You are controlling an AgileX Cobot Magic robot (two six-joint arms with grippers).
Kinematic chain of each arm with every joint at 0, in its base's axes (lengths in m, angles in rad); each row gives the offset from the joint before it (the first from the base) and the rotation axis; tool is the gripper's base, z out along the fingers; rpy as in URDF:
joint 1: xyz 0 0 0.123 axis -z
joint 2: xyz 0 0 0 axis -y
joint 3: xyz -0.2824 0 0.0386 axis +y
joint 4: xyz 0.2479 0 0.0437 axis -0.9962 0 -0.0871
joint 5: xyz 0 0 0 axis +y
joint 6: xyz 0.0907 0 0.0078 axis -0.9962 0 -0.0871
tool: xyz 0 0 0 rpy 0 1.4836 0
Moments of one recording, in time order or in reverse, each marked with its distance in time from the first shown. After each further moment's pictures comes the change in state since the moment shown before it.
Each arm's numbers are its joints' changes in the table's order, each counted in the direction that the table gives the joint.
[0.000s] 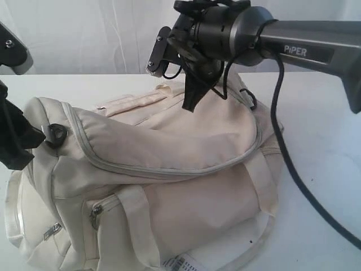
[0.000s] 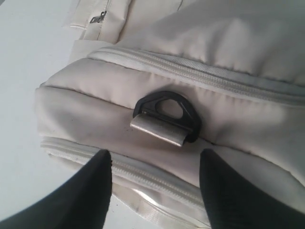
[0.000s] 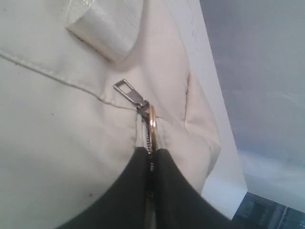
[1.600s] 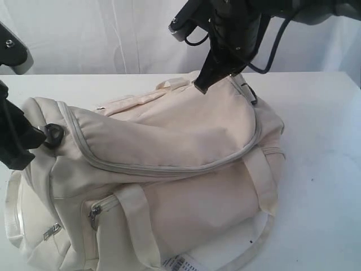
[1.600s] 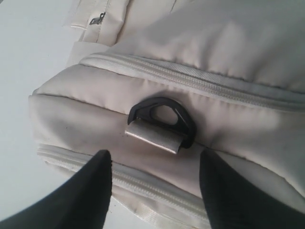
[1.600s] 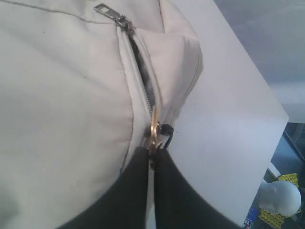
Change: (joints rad) left arm 0.000 0.000 0.000 0.008 0.000 0.000; right arm 0.030 0.208 0.050 -0.175 0.193 -0.131
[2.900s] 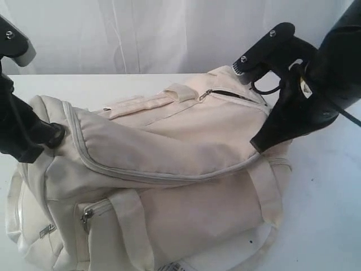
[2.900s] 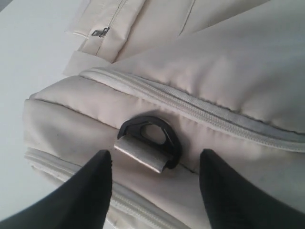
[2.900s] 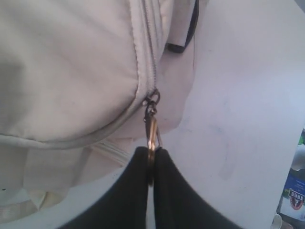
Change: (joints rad) left arm 0.000 0.000 0.000 0.064 -0.051 0.000; right arm 0.002 0.504 0.665 -0.038 -0.151 -0.201
